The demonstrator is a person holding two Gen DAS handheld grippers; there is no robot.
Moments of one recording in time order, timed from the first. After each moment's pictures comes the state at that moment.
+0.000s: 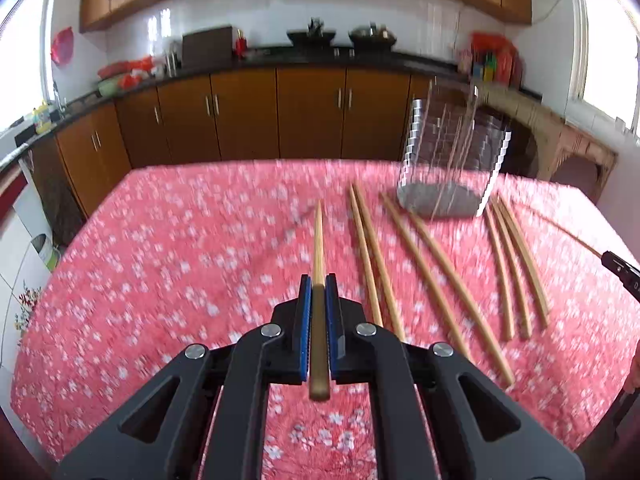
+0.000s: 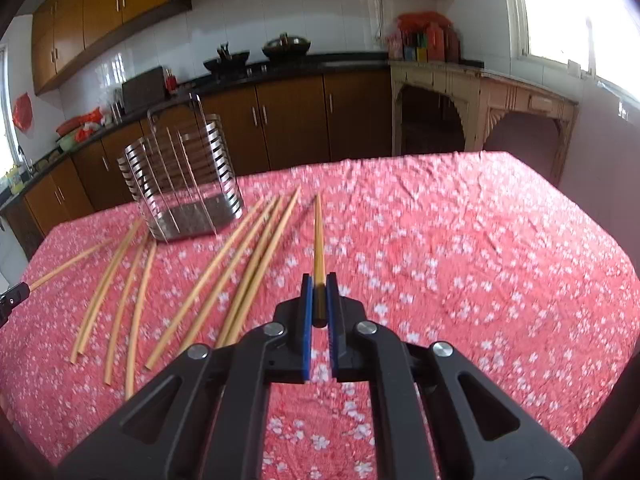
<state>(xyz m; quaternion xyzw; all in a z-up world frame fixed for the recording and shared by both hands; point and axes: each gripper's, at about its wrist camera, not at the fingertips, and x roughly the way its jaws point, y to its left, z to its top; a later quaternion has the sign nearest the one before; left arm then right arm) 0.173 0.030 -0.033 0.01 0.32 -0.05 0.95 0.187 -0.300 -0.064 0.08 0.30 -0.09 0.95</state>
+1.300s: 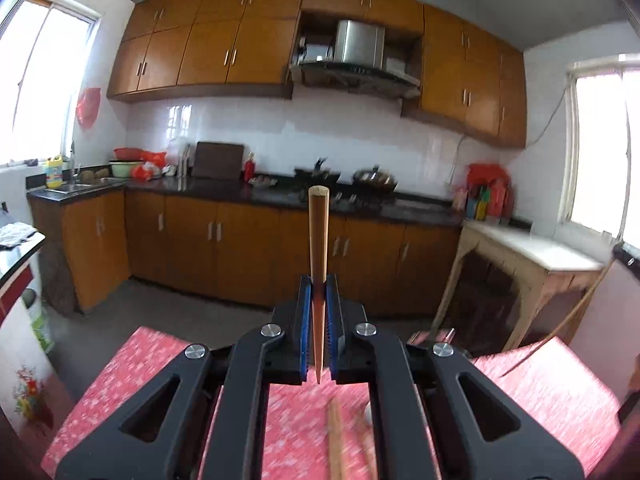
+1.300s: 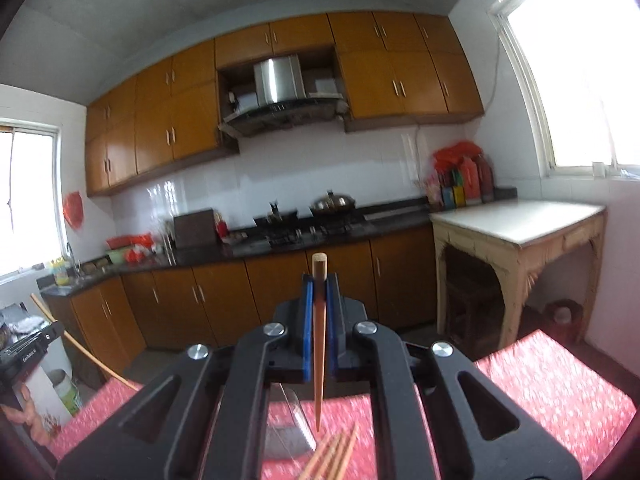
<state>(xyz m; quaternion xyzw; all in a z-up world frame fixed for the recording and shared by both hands) 0.211 0.039 0.160 -0.06 0.11 -0.05 0.99 0.223 -0.313 0.195 0.09 0.04 -0.02 1.00</state>
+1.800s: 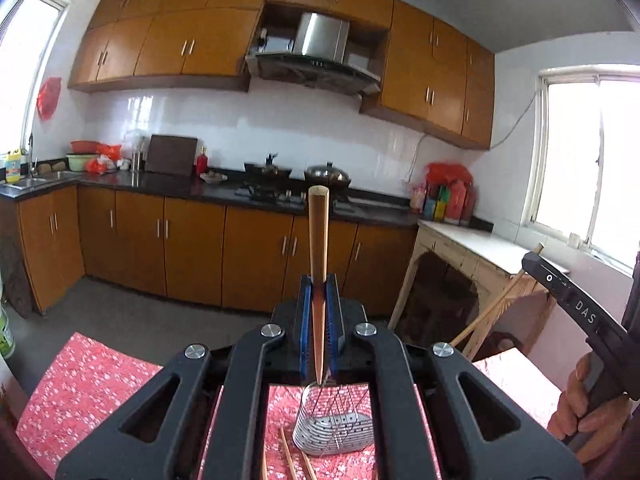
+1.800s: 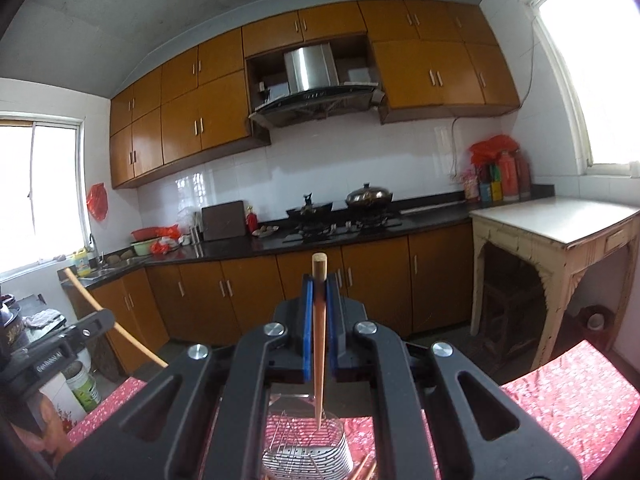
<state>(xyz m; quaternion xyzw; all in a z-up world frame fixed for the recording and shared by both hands) 0.255 -0.027 0.151 -0.07 0.13 -0.13 0.98 0.294 -0.281 0.175 0.08 0.06 0.04 0.99</state>
